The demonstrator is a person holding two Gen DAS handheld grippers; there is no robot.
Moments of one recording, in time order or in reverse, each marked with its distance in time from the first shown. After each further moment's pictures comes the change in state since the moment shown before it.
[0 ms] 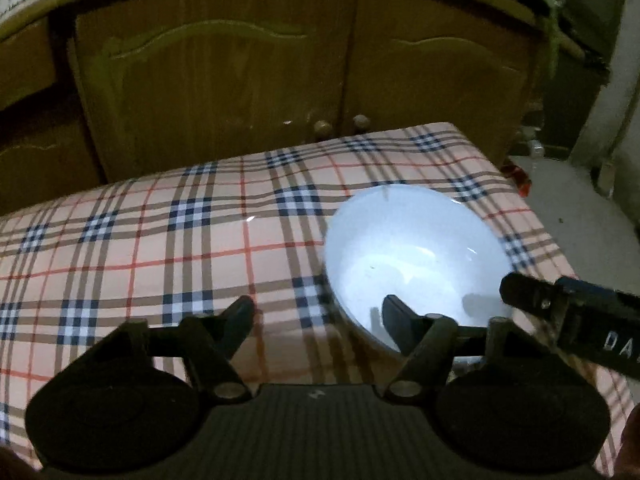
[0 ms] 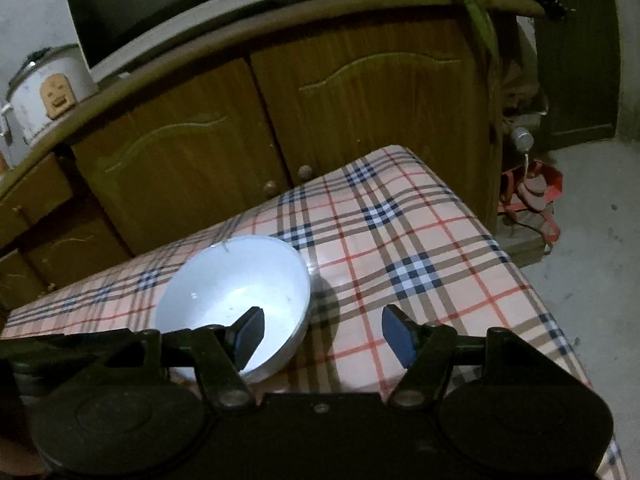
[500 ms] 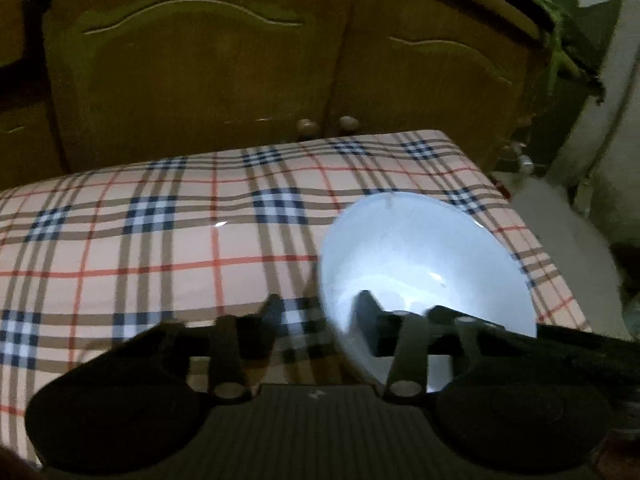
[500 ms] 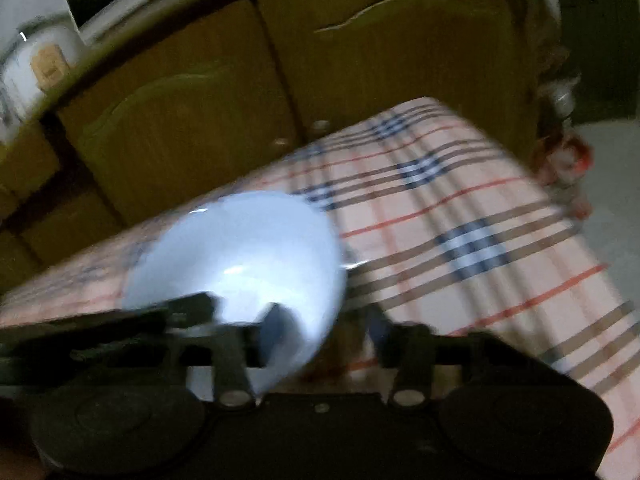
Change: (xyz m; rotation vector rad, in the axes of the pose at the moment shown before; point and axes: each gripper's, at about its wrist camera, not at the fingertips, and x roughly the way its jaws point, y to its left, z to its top) left arm 0.031 0.008 0.002 -0.025 -0.033 -0.127; right arm 0.062 0.010 -0.011 0.028 0.082 0.089
